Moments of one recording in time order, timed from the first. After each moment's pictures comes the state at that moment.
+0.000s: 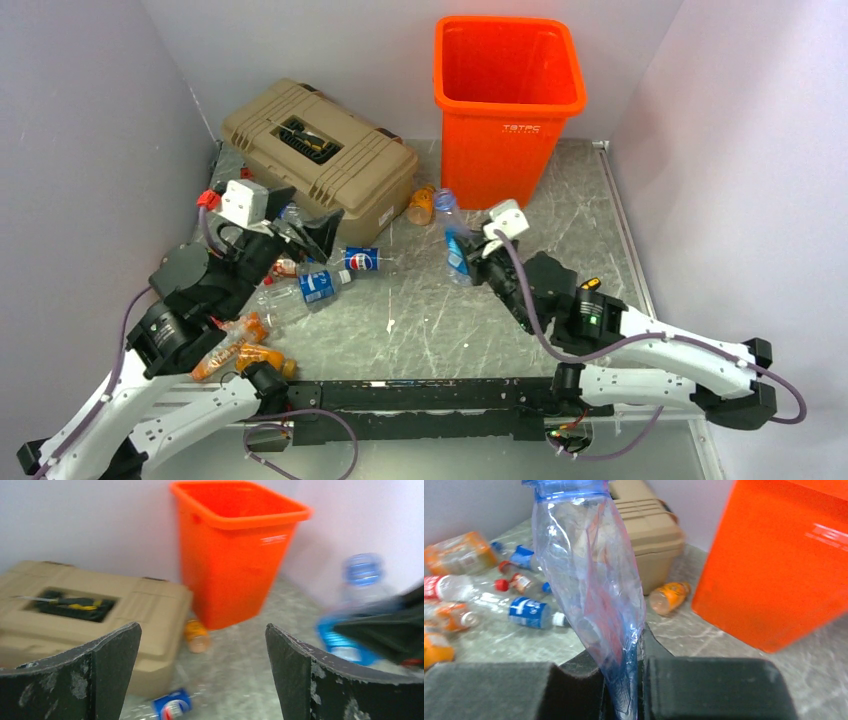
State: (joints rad) left arm -0.79 0.65 1.10 -0.28 -0.22 -0.12; right arm 1.24 0.89 0.98 -0.15 0.66 -0.02
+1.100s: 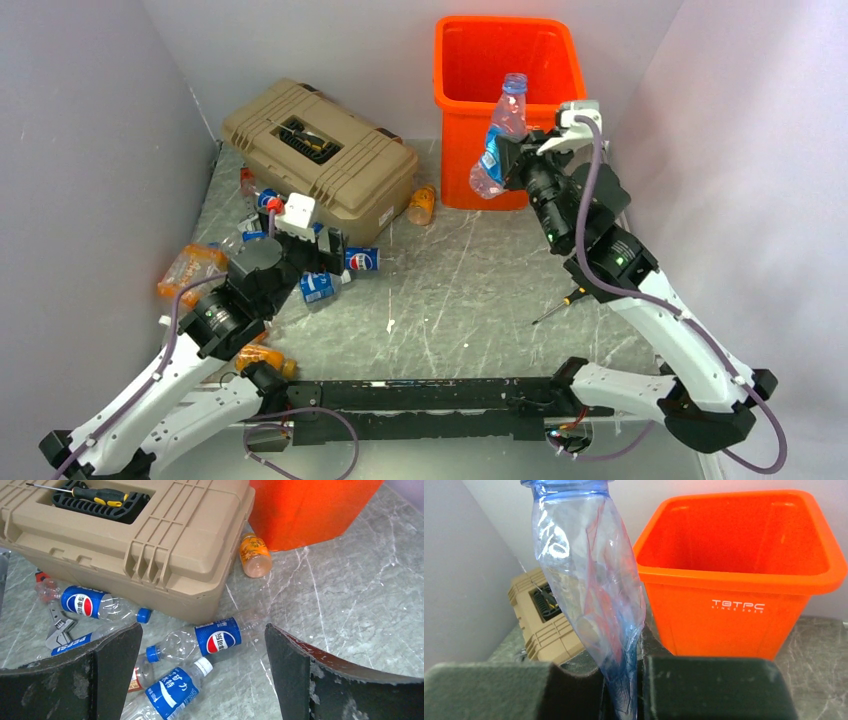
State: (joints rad) left arm -0.71 0.68 0.85 -0.35 -0.39 -0.07; right arm 0.76 1.03 1.38 -0.19 0.49 0.15
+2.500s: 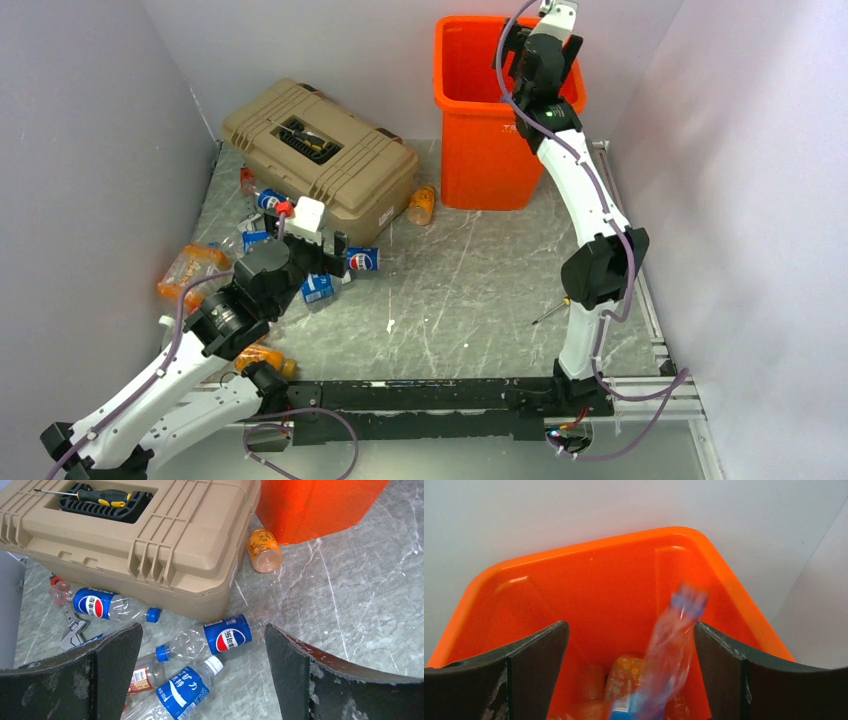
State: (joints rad) left arm -0.75 0.69 0.83 -0.33 -0.43 -0.01; right arm 0.29 1.94 2.13 -0.13 0.53 0.11
